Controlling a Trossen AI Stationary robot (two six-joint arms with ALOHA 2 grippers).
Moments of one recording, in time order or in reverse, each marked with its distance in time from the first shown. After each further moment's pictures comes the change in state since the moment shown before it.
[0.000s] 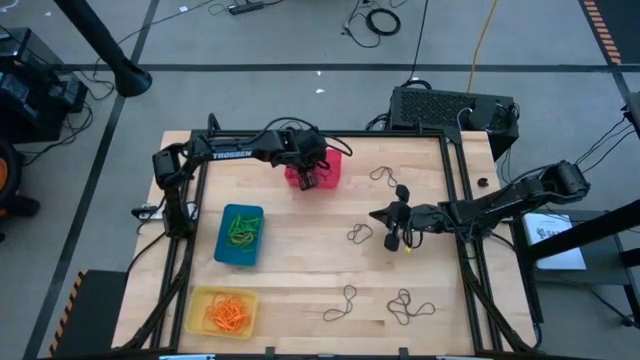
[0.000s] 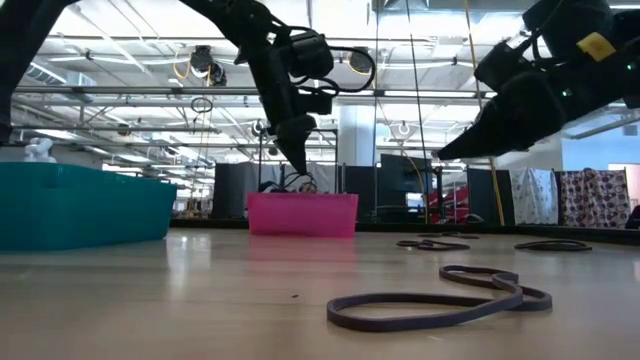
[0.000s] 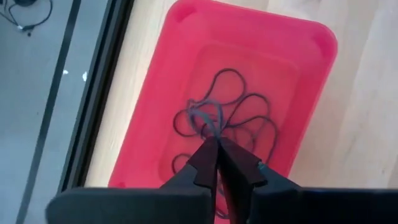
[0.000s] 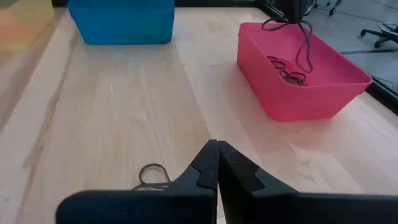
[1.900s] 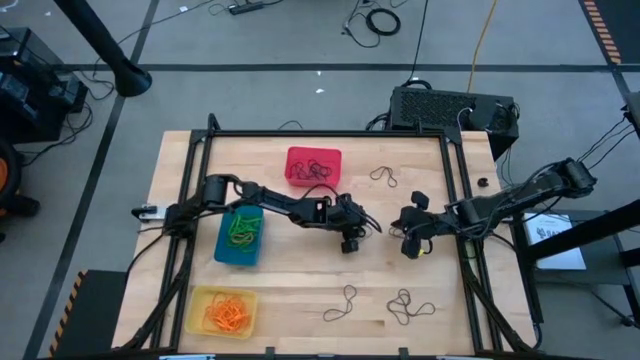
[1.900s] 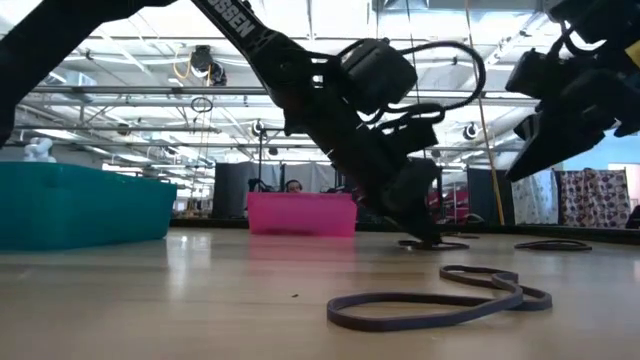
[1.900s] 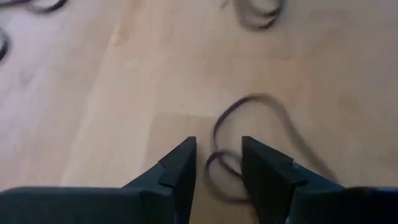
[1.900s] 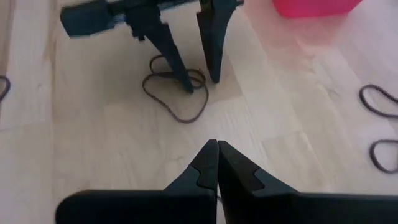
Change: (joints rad) left arm -0.373 0.394 0.017 0.698 0.089 -0.219; right arm 0.119 -0.209 0.122 -0.749 -0.026 0.263
